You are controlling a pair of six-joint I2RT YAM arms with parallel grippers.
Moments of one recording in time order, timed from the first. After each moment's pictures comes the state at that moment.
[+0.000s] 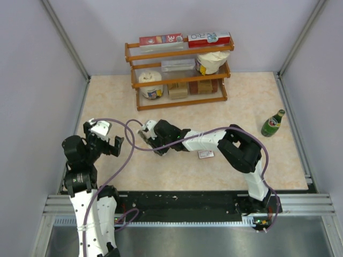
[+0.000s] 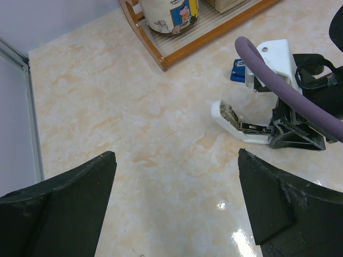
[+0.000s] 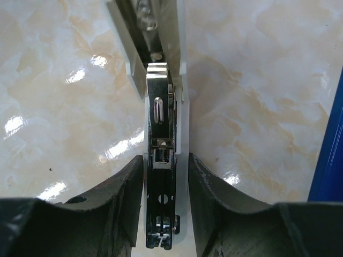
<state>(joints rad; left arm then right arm) 0.28 0.47 0.71 -0.57 0.60 0.38 1.01 2.05 1.33 -0.07 -0.07 0.05</state>
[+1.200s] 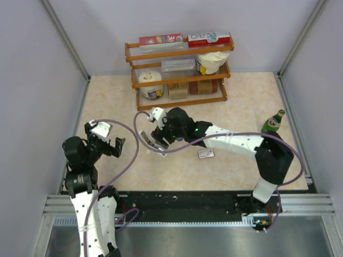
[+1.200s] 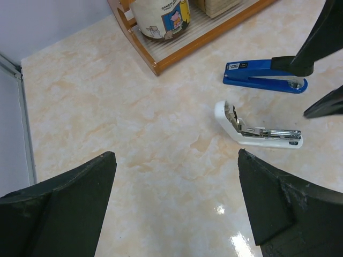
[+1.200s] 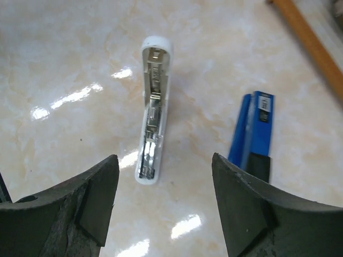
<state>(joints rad) 0.29 0.47 0.70 -0.56 0.64 0.38 0.99 1.77 1.29 -0.14 -0.09 -0.11</state>
